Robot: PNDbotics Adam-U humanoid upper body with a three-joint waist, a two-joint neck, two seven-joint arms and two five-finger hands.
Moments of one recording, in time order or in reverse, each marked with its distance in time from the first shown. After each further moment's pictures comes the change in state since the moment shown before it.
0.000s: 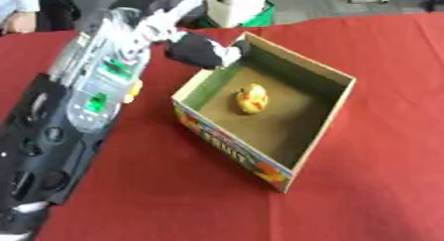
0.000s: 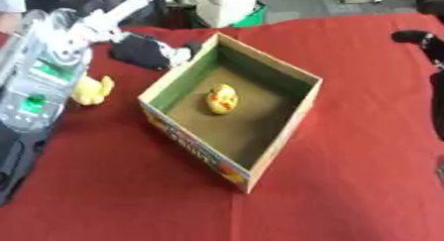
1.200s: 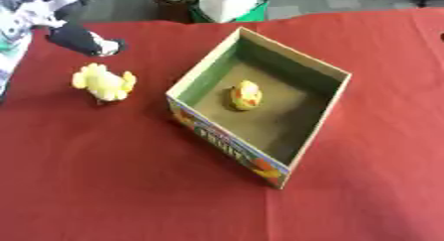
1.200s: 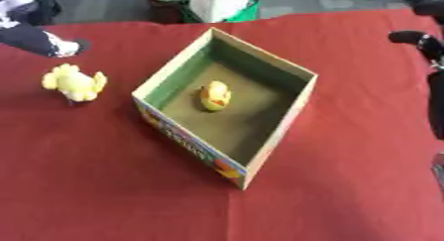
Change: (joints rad) left arm 0.034 0.230 0.065 0.303 0.042 -0.124 0.004; right arm 0.016 -0.008 -0.006 0.000 0.028 -0.012 -0.012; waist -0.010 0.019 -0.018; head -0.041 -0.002
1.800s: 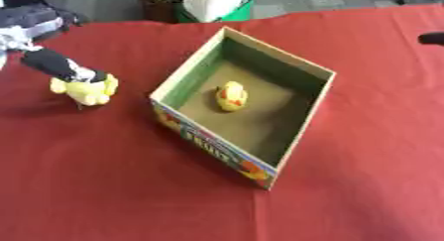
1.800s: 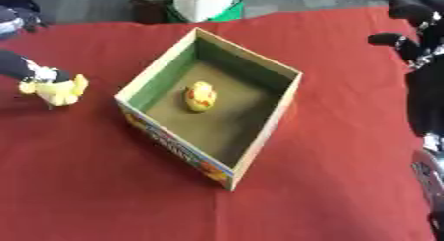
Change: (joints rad) left arm 0.016 0.017 0.019 0.086 -0.028 -0.082 -0.083; right arm 0.006 0.009 -0.001 0.000 0.022 0.002 -0.006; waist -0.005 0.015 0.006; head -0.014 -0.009
